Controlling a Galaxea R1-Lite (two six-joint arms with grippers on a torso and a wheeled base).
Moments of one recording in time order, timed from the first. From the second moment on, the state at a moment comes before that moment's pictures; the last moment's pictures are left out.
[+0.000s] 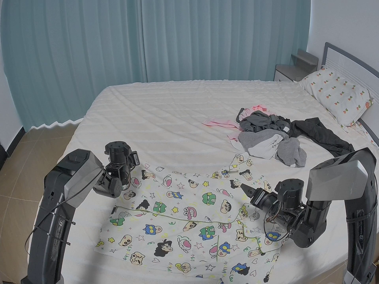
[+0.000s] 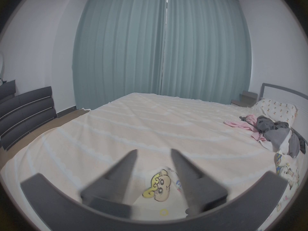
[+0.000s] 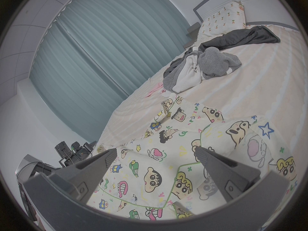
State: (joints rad) left arm -0.16 2.76 -1.63 -0.90 0.35 -0.20; right arm 0.43 2.42 -0.53 -1.55 -0.14 0.75
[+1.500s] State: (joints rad) left arm -0.14 2.02 -0.11 -1.28 -0.14 -0.78; right arm 0.48 2.27 -0.25 -1.55 -0.14 0.73
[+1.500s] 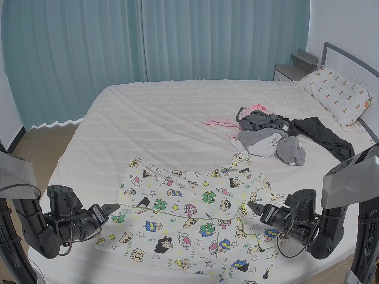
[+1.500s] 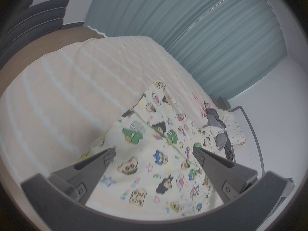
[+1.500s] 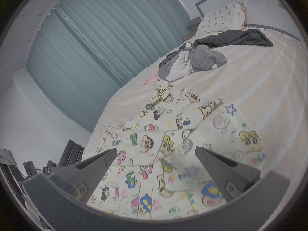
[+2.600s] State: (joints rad) left arm -0.26 2.34 -0.25 -1.28 0.20 -0.80; right arm 0.55 2.28 -0.19 -1.55 -0.14 0.68
